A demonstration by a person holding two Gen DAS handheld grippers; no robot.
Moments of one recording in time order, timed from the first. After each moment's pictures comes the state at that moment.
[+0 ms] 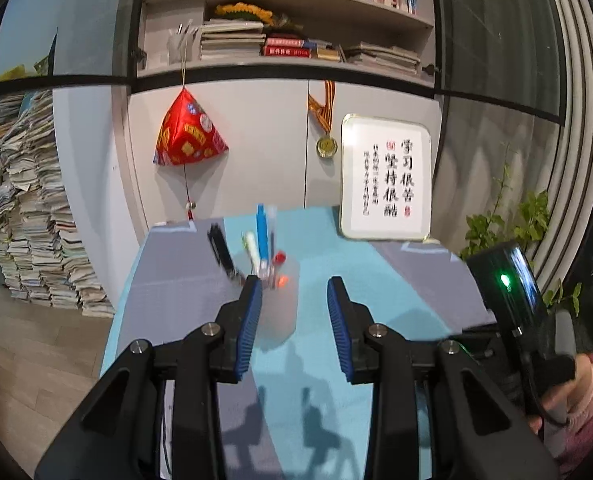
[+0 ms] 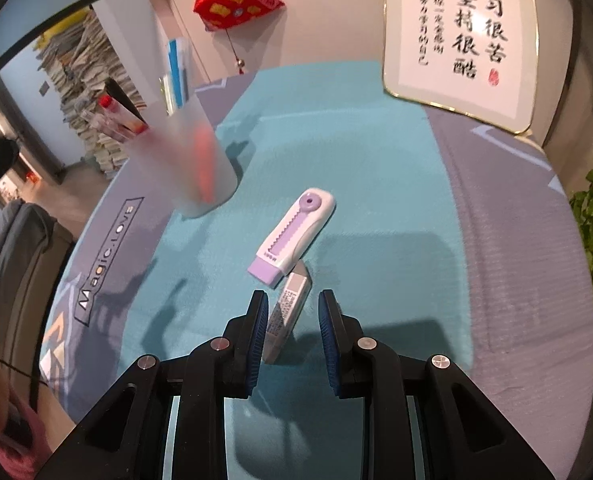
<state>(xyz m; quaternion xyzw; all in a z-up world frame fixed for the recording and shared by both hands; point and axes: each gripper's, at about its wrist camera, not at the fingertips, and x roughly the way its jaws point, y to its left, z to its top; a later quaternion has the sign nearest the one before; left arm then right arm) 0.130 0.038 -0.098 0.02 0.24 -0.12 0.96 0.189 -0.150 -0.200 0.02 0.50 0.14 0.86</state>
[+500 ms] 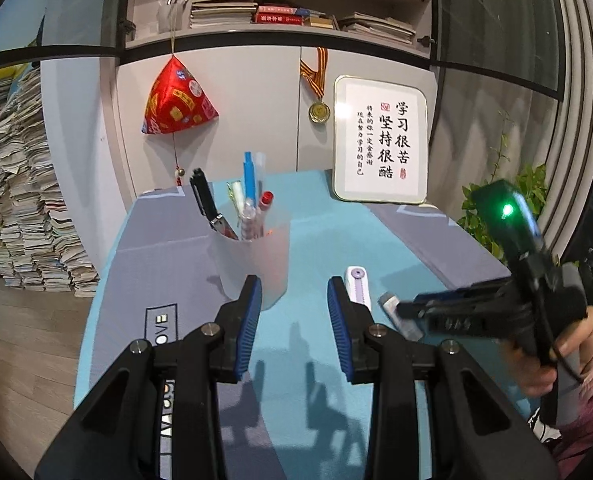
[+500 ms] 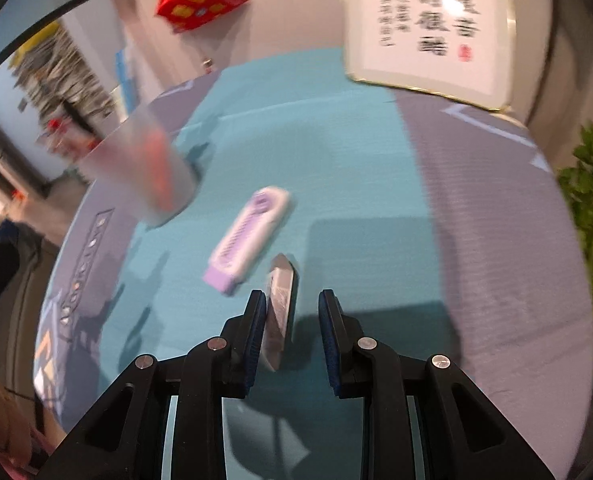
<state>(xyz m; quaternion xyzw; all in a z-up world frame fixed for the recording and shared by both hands) 0.134 0.032 -0.127 0.03 0.28 -0.14 0.95 0.197 -0.182 -0.205 0.04 0.51 0.09 0.86</state>
